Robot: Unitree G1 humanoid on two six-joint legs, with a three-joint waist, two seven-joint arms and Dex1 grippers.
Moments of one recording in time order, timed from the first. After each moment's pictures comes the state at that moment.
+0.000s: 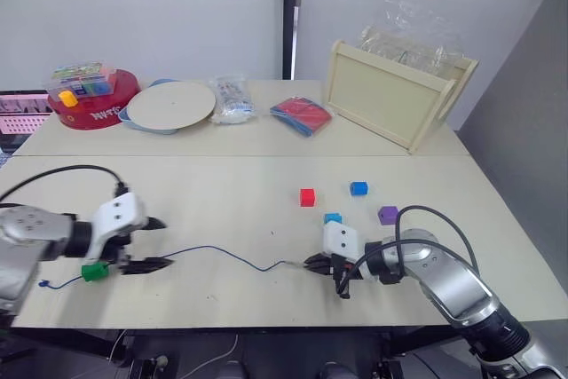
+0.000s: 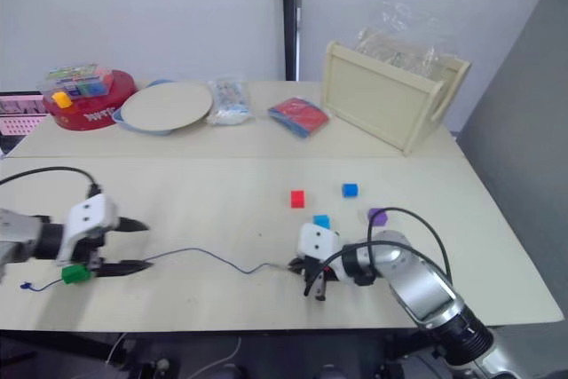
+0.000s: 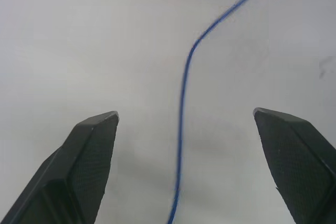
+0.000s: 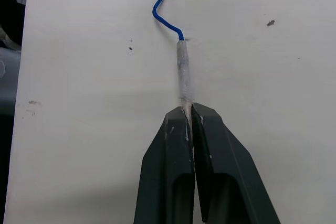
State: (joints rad) left arm -0.25 1.03 0.06 -0.09 -0.36 0.35 -1.26; right arm -0.42 -0.64 0.40 -0.33 0.14 0.57 1.00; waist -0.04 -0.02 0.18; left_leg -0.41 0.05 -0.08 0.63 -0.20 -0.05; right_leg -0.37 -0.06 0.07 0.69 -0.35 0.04
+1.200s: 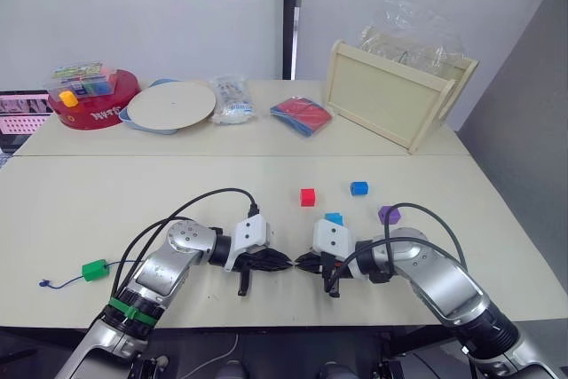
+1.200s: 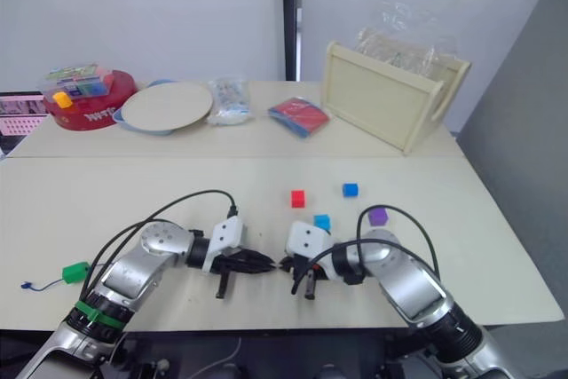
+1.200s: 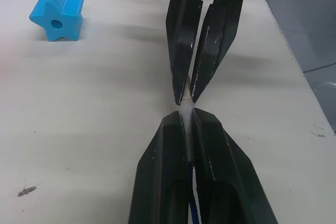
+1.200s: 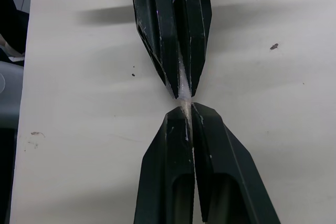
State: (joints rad) left arm -0.46 0.56 -0.31 0.01 -0.23 0.27 -1.22; right arm -0.45 -0.61 0.42 -0.36 0.14 0.64 0.96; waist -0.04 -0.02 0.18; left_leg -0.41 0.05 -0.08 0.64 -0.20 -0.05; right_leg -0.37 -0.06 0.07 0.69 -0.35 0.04
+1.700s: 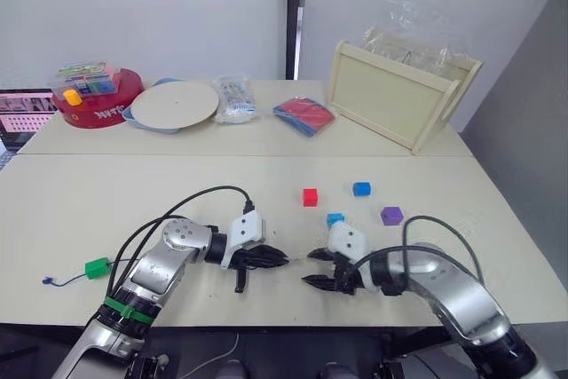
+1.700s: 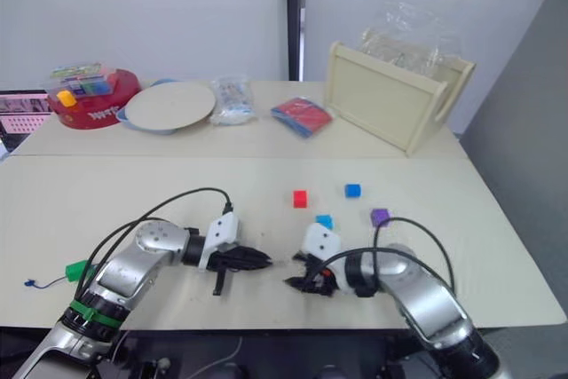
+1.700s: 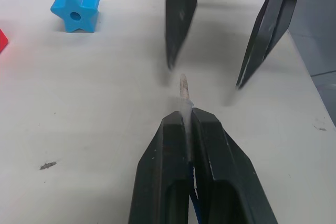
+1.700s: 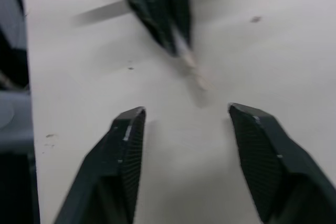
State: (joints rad) left arm -0.45 0.58 -0.28 0.00 -0.24 0.29 -1.22; right arm -0.23 -0.60 0.19 -0.51 0.25 0.78 0.83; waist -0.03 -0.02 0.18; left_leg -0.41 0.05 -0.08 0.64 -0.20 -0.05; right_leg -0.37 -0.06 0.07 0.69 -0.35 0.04
